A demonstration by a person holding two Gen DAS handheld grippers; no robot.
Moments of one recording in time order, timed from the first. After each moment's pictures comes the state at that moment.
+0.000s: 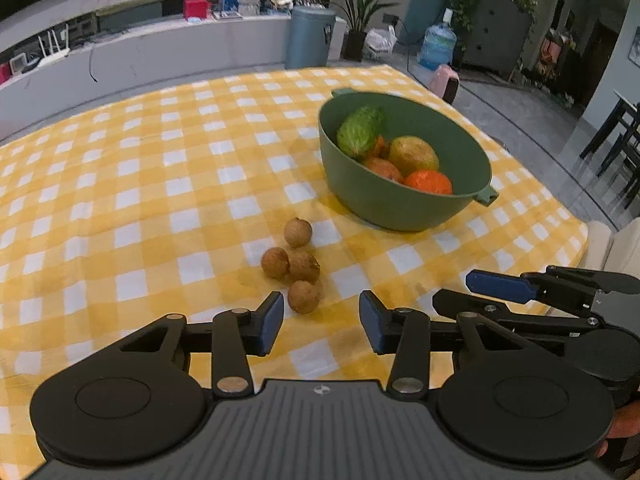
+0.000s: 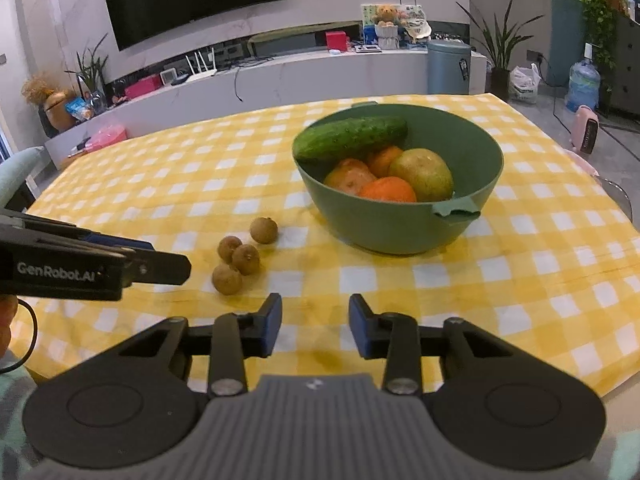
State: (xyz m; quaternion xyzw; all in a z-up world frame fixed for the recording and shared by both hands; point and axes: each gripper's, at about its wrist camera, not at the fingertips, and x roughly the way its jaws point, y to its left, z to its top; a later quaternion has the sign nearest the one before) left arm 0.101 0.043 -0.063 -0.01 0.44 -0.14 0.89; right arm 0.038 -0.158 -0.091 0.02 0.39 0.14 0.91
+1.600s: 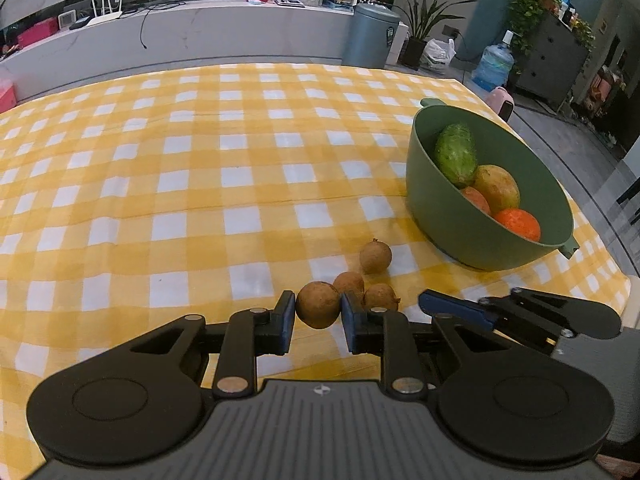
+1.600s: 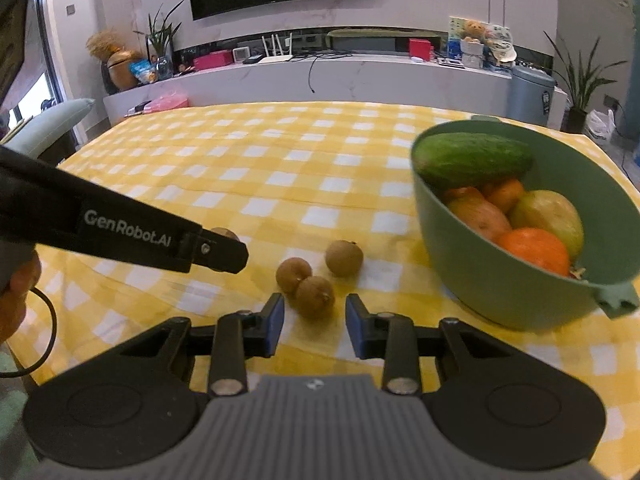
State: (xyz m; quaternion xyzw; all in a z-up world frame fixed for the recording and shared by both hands) left arm 0.137 0.084 -0.083 -0.07 0.45 -0.07 0.89; right arm 0.094 -0.086 -0.124 -0.04 0.37 0.25 0.89
